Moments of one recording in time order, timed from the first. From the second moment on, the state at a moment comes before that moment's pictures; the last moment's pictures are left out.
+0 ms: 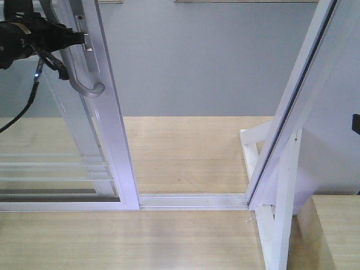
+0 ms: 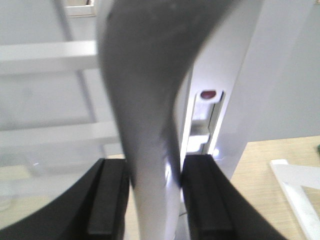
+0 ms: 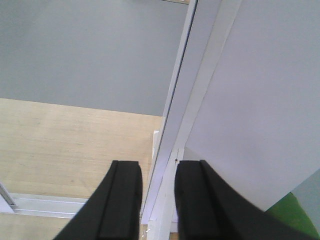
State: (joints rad) left arm -0.10 1.76 -1.29 -0.03 0.05 0.00; right arm 0.06 0.82 -0.72 -0.20 0.48 0.07
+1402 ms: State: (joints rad) left arm -0.01 0.70 -0.68 0.03 0.32 -0.08; right arm 0.06 0.82 -0.72 -0.20 0.51 0.07
